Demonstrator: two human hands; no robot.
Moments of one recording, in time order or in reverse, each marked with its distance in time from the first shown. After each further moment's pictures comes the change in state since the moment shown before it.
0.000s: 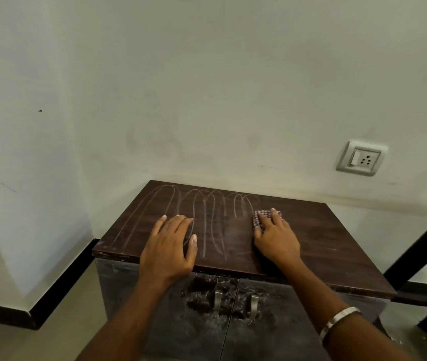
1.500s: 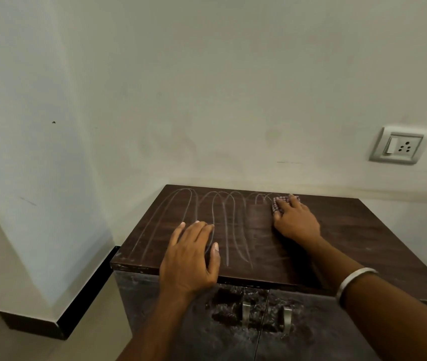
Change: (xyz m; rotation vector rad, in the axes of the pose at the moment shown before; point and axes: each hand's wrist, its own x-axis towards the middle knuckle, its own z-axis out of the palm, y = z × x) left_hand 0.000 0.000 0.001 0.009 -0.006 0.011; right_hand 0.065 -0.007 0.007 0.016 -0.029 0.022
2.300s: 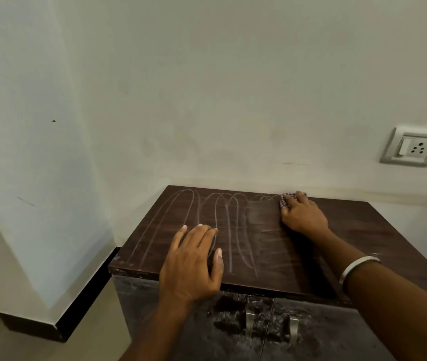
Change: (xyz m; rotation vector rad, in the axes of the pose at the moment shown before) left_hand 0.001 0.001 0.001 -0.016 0.009 0.010; right_hand 0.037 0.008 0.001 -0.010 -0.040 0.018
